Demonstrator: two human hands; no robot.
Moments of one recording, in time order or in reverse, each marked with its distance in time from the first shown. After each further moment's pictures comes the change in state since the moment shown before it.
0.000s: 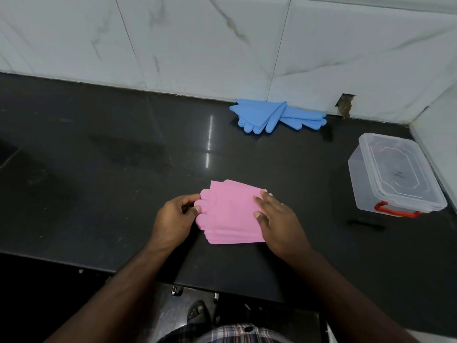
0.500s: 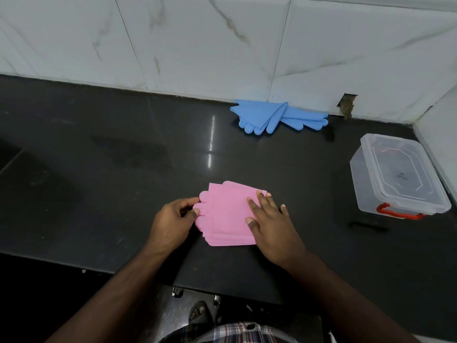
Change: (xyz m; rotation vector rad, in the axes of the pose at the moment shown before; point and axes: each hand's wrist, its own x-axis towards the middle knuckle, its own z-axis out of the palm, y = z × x) left_hand -0.006 0.004 -0.005 0.034 -0.023 -0.015; right_hand -0.001 -0.009 0.004 -0.096 -0.137 -0.008
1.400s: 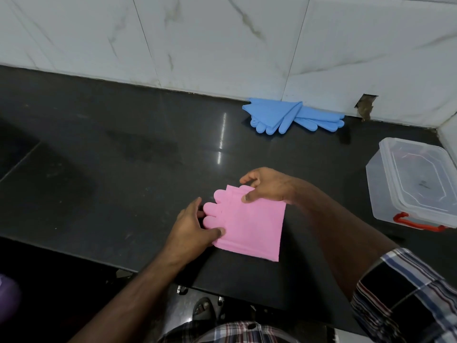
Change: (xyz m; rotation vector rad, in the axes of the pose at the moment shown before) left_hand -0.011 -0.012 0.019 -0.033 -0.097 -0.173; right_hand 0.113 -0.005 -0.061 0.411 -0.421 0.048
